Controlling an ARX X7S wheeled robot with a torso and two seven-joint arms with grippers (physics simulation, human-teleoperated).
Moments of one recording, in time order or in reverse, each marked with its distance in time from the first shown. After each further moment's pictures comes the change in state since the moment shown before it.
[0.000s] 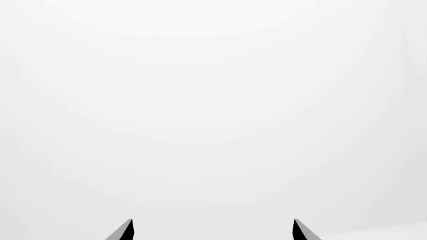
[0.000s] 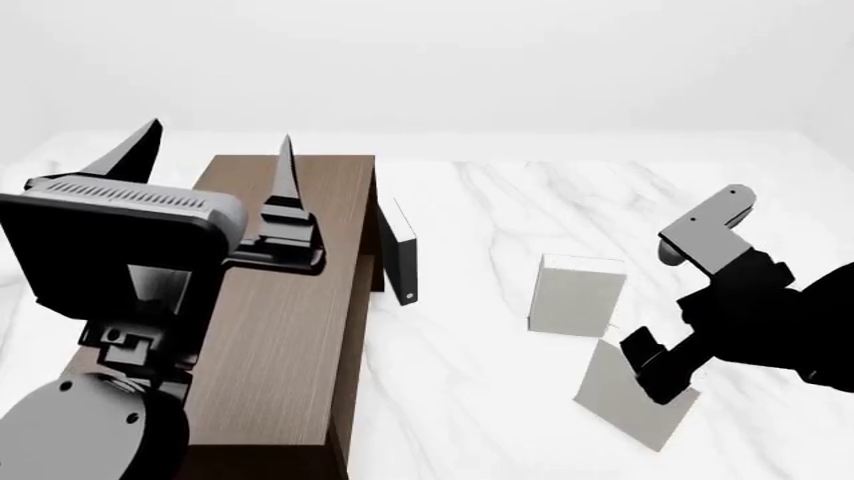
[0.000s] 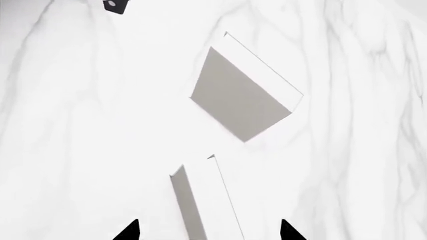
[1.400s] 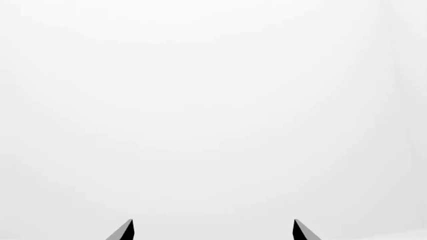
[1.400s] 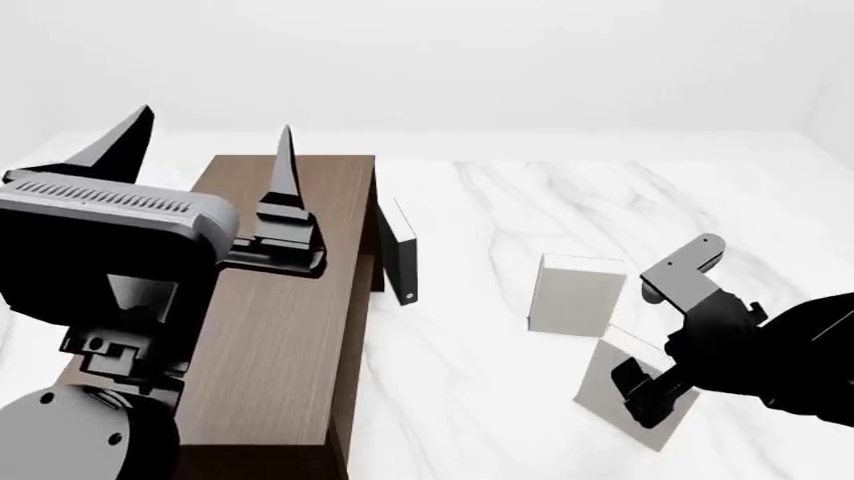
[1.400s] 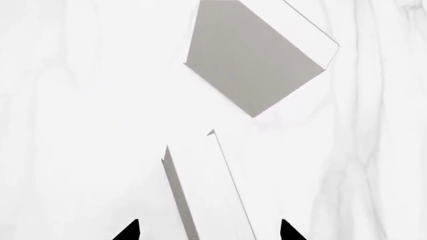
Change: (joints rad) left arm -0.033 -0.022 -0.011 0.071 -0.079 -0.052 -0.050; right arm -0.123 -0.046 -0.122 0.157 -0.156 -0.189 -0.073
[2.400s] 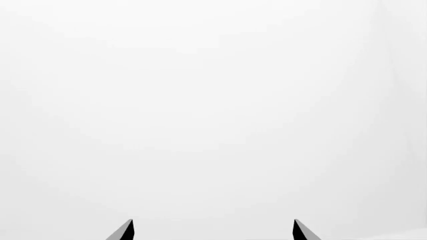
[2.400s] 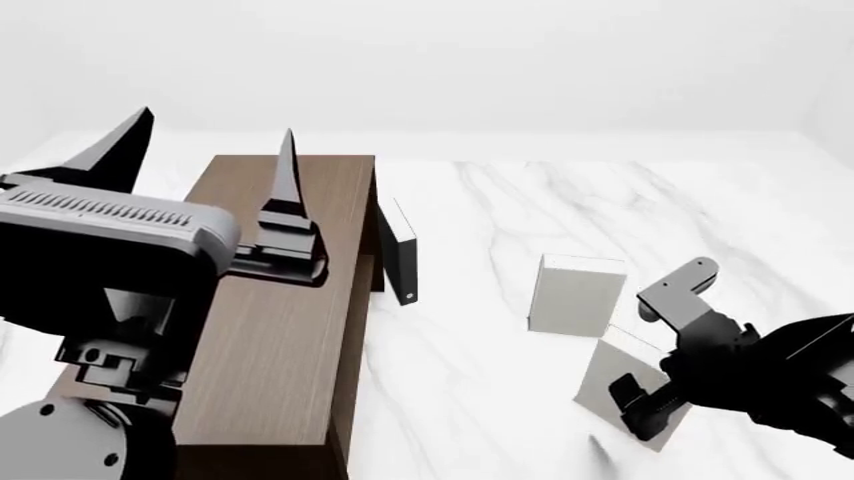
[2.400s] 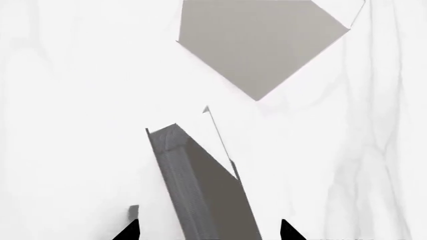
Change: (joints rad) left arm -0.001 -0.061 0.026 0.018 -0.085 0.026 -0.083; right arm -0.069 -0.031 -0.032 0.103 -0.054 -0.097 -0.017
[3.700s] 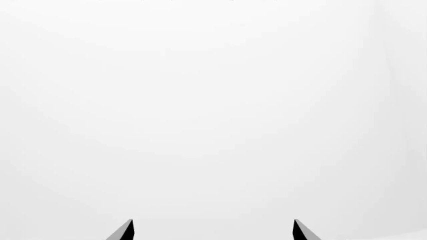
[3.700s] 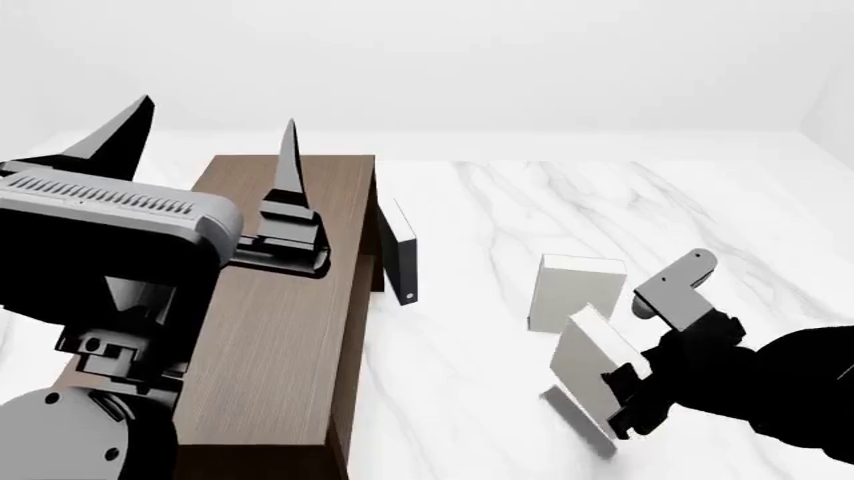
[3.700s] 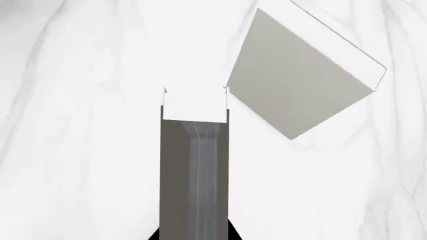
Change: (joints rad) left arm -0.043 -0.053 0.044 -0.027 -0.064 0.040 -0.069; right arm -0.043 0.090 0.074 -0.205 0.144 -0.050 0.044
